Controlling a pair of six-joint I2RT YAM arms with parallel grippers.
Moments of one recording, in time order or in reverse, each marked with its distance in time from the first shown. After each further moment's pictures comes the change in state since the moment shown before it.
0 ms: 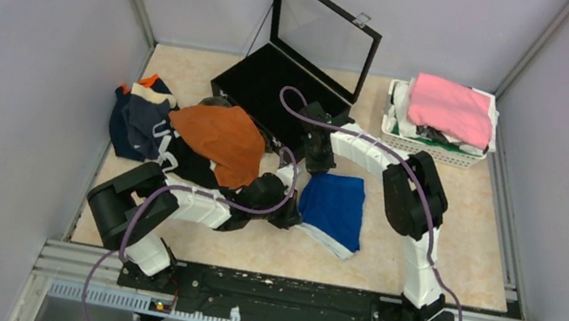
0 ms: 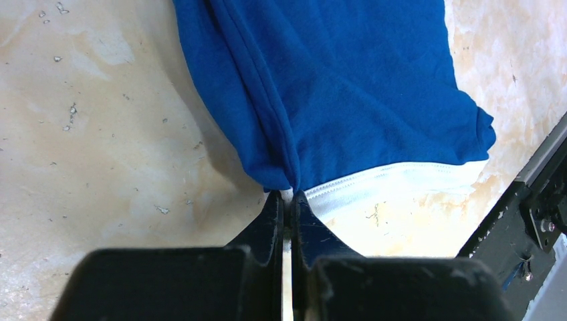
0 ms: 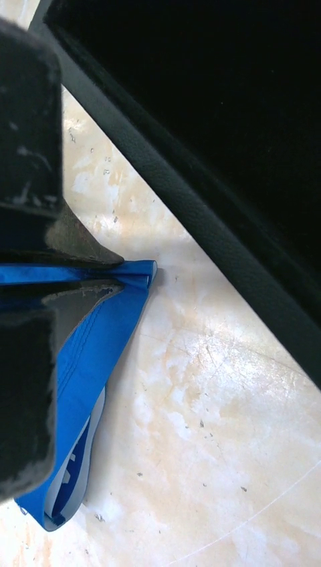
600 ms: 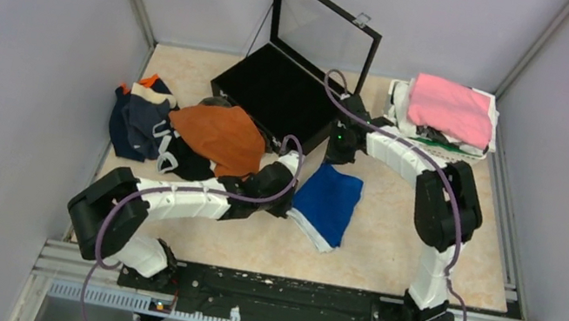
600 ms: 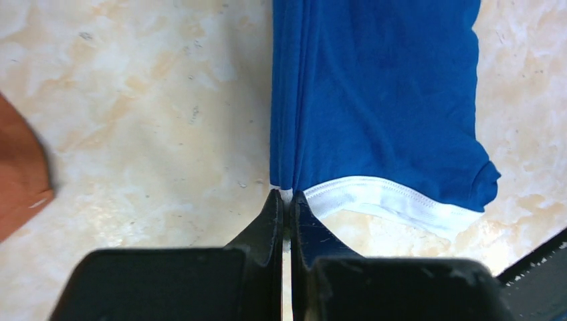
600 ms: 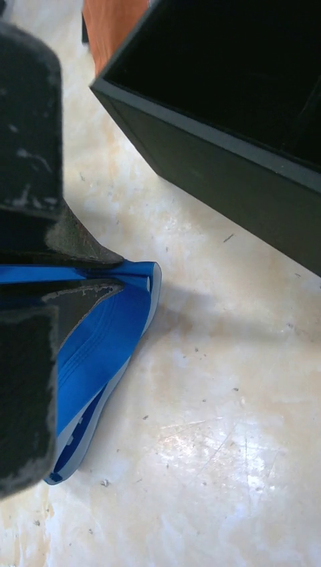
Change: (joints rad) left arm -0.025 -0.118 0.179 -0.439 -0.217 0.079; right arm -0.146 -0.170 -0.177 0.185 -0.144 0.111
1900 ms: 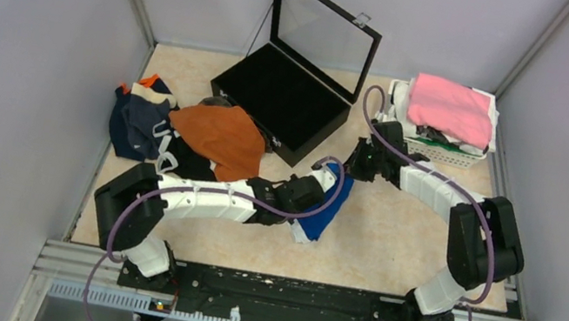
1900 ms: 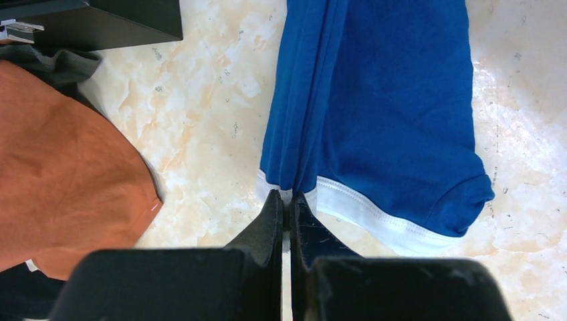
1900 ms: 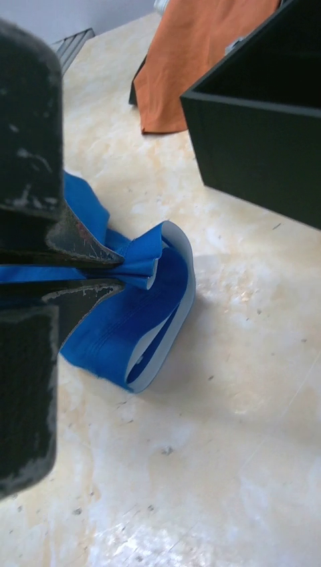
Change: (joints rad) left arm -0.169 0.125 0.256 -0.314 -0.323 0.300; right arm -0.156 -0.336 -0.487 0.379 -0.232 0.089
